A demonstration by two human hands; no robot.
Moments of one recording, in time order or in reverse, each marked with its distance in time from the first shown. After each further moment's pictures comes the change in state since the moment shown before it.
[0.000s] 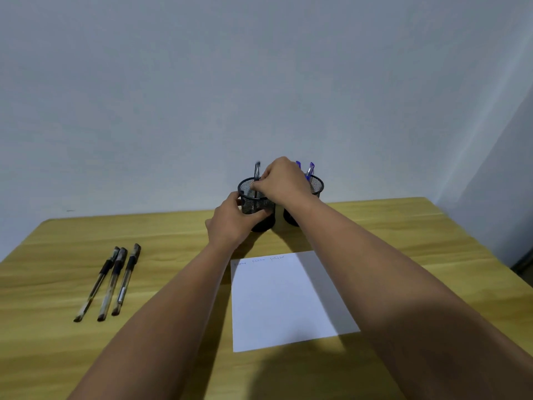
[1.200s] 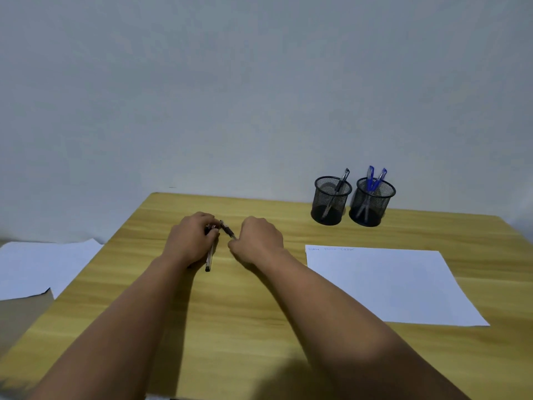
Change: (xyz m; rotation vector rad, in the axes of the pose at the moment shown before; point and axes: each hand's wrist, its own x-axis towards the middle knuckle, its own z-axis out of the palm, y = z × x) left_hand -0.054 -0.169 -0.189 0.400 0.016 0.114; right_hand -0.146 -0.126 0.138 -0.148 -0.372 -0.133
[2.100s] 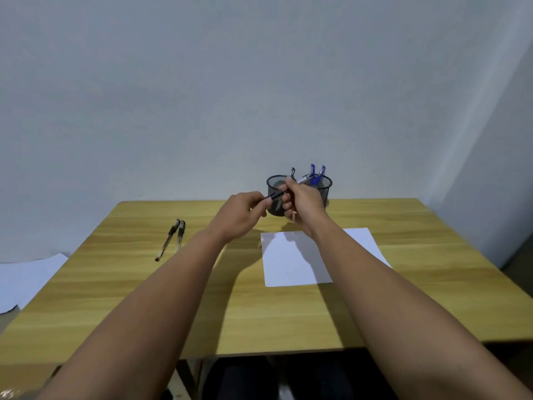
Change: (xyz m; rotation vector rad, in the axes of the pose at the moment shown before) left_hand -0.047 0.214 0.017 -0.379 -0.222 0.315; right_hand -0.074 0.155 -0.117 1.313 0.246 0.292
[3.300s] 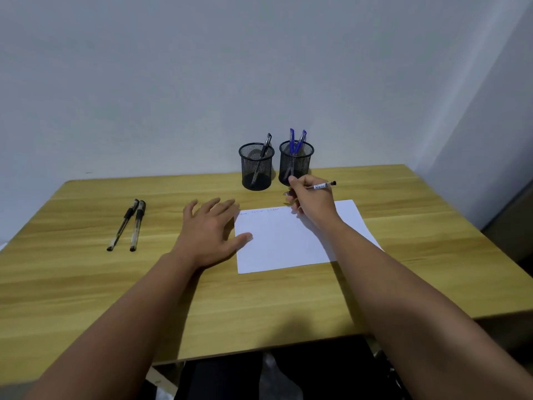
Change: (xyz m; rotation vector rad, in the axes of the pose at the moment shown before) left_hand -0.019 -0.081 0.035 0.605 0.006 0.057; right_hand 0.035 0.029 -0.054 -0.184 0.120 -0.212
